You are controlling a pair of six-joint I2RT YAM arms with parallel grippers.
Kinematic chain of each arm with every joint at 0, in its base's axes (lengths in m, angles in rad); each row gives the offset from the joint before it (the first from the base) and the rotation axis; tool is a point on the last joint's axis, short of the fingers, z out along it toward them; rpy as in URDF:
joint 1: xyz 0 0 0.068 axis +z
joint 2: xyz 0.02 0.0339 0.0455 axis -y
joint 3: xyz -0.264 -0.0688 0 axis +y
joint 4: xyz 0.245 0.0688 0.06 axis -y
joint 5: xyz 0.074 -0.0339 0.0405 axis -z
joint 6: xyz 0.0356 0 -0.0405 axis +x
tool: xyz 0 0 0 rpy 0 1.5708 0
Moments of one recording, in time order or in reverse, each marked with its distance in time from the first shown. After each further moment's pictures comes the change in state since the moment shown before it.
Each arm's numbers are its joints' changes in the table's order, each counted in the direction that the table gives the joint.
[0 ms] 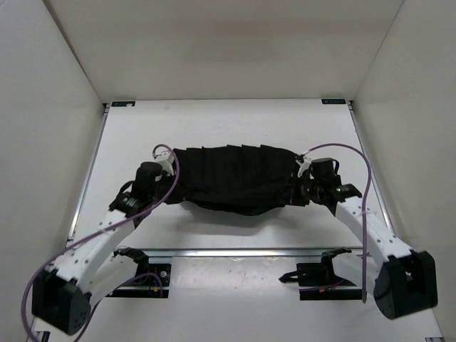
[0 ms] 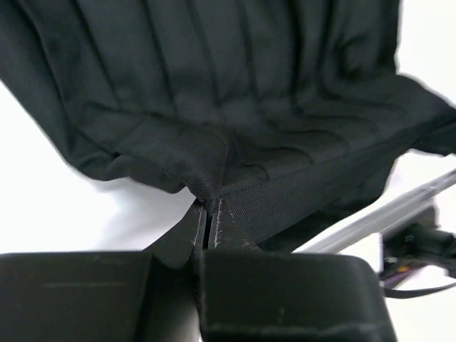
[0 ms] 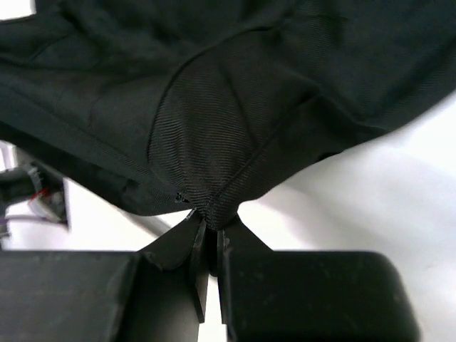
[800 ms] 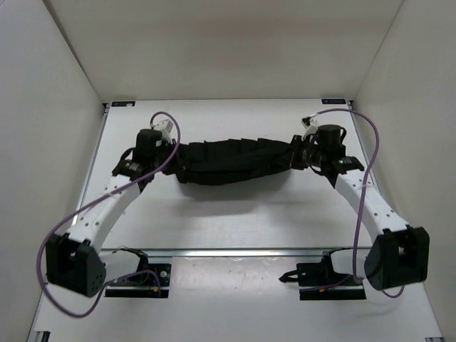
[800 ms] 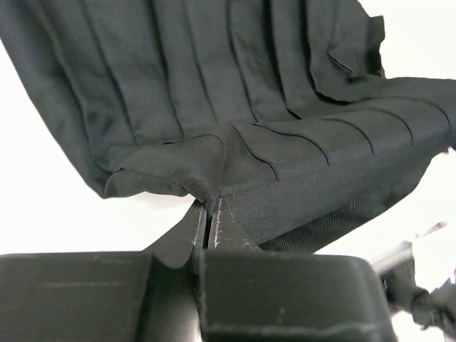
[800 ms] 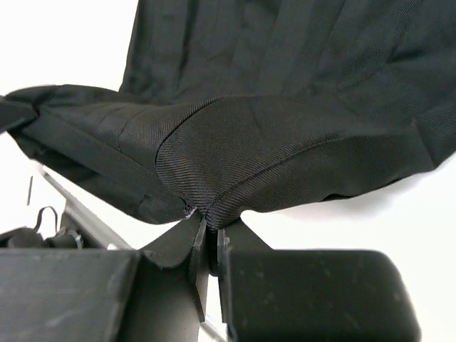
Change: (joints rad) left arm 0.086 -0.181 -0.296 -0.085 -0.004 0.009; right arm -0.051 -0.106 -0.261 0.140 -0.029 0.052
